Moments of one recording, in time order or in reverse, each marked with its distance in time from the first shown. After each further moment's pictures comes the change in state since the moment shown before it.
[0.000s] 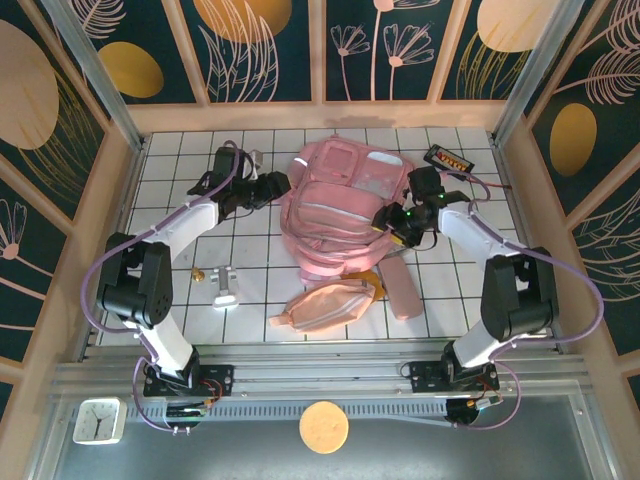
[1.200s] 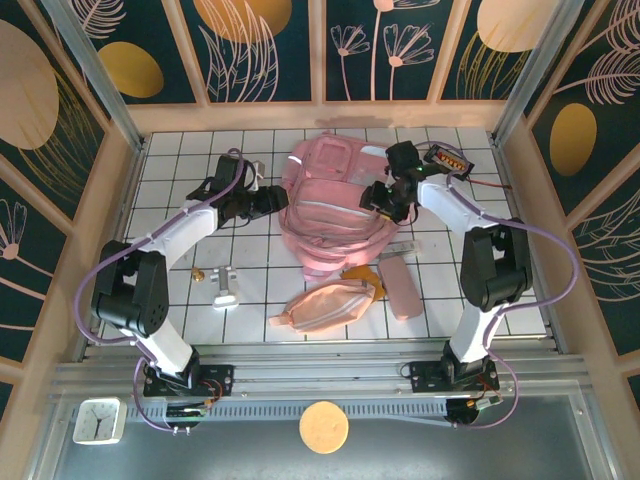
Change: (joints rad) left arm -0.023 -0.059 -0.040 -0.118 -0.082 0.117; right arm 0.075 0.222 0.317 -0.084 0.116 -0.071
